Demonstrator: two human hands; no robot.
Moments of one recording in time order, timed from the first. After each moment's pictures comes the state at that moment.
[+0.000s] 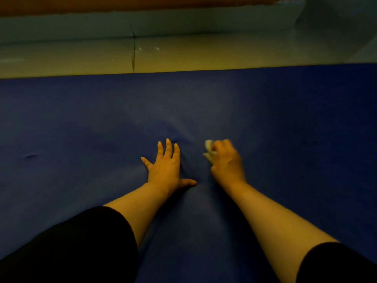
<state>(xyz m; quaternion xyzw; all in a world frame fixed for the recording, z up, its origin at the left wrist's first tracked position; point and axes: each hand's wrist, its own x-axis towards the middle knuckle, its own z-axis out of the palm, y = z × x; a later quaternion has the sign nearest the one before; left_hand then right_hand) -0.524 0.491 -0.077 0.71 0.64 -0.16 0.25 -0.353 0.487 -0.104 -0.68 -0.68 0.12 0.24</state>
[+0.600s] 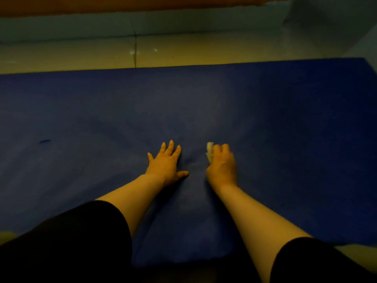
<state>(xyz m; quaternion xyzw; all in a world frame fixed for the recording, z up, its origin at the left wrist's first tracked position) -0.537 0.451 -0.065 0.74 0.58 -0.19 0.27 -0.375 0.419 -0.092 -0.74 -0.62 0.11 0.24</state>
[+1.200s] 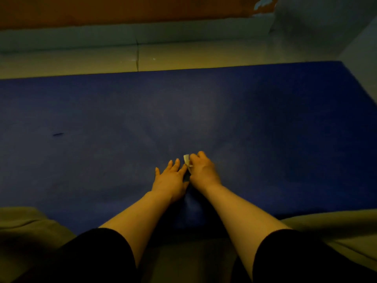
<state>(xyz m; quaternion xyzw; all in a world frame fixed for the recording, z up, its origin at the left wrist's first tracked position) -0.523 0.364 -0.048 0.75 0.57 -0.18 0.29 -0.402 0.367 -0.061 -0.67 -0.68 0.27 0.11</state>
